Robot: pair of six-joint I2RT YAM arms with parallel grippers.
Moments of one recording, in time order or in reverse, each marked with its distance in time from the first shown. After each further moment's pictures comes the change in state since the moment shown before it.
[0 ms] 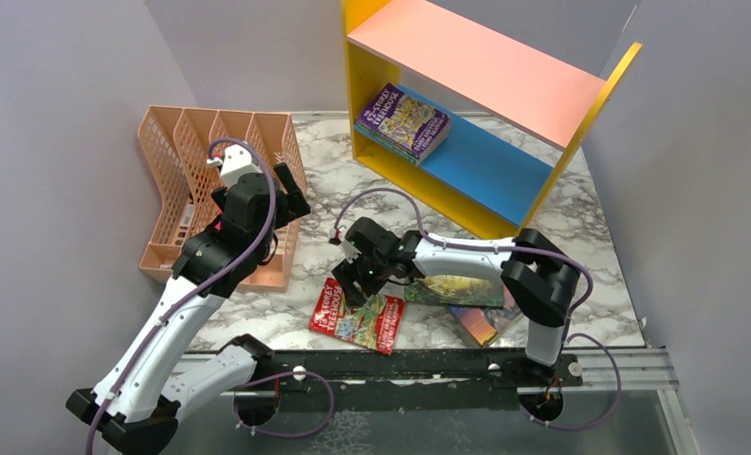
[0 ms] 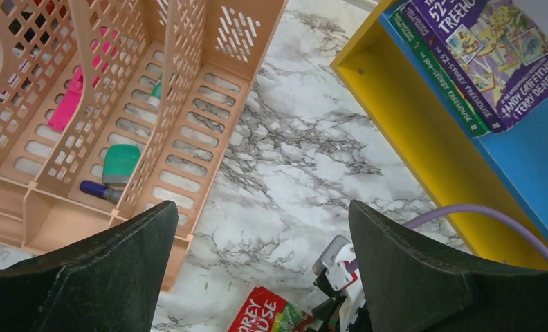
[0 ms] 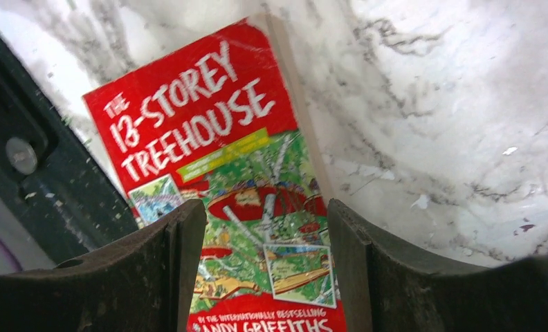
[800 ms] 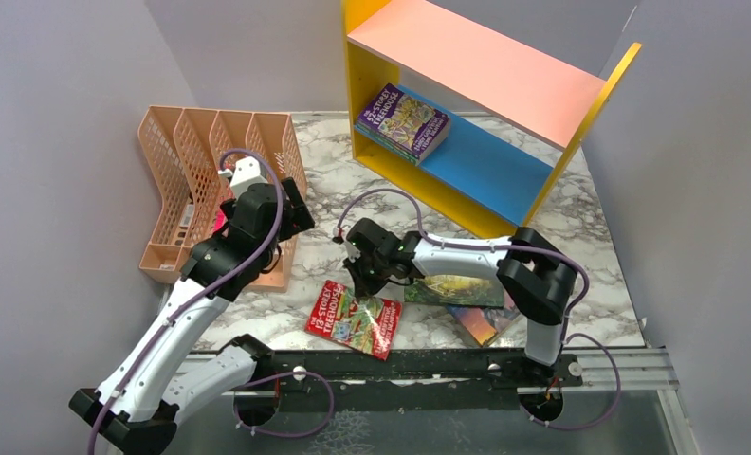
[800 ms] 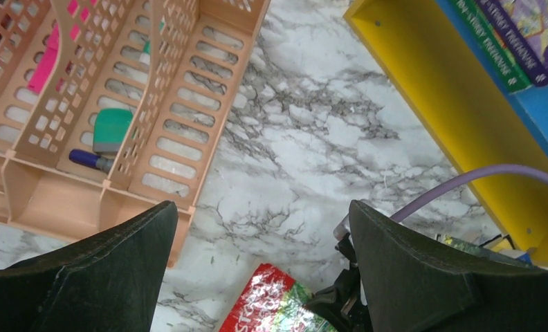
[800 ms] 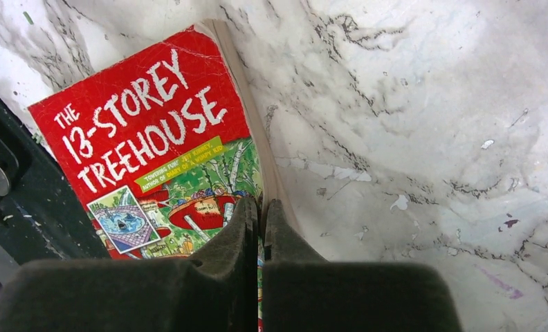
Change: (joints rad) left arm 0.000 -0.021 -0.093 -0.016 0.047 -0.019; right arm -0.009 0.036 0.004 0.011 0.048 0.017
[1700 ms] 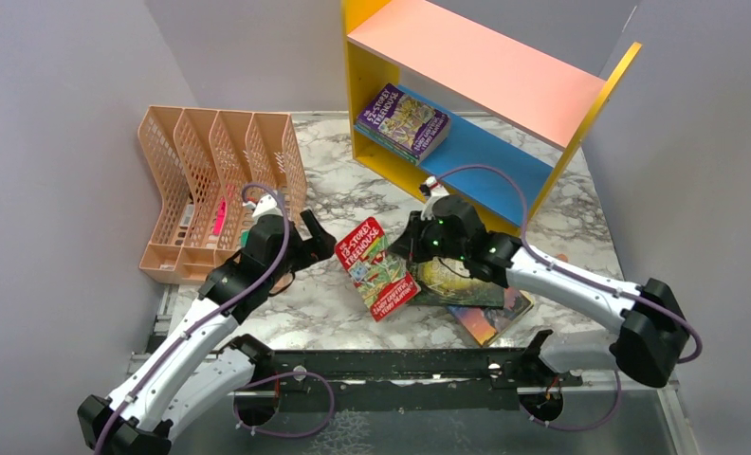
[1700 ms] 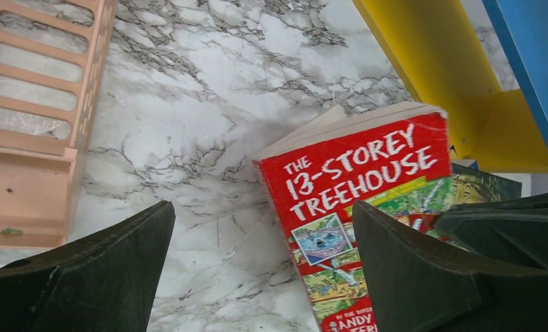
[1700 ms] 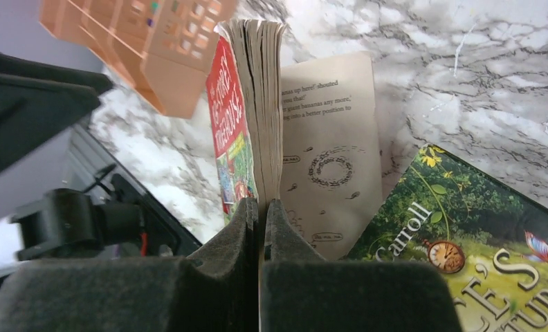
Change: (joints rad) left arm 0.000 -0.115 -0.351 0.211 0.318 -0.147; right arm -0.198 -0.582 -0.348 0.209 0.092 0.393
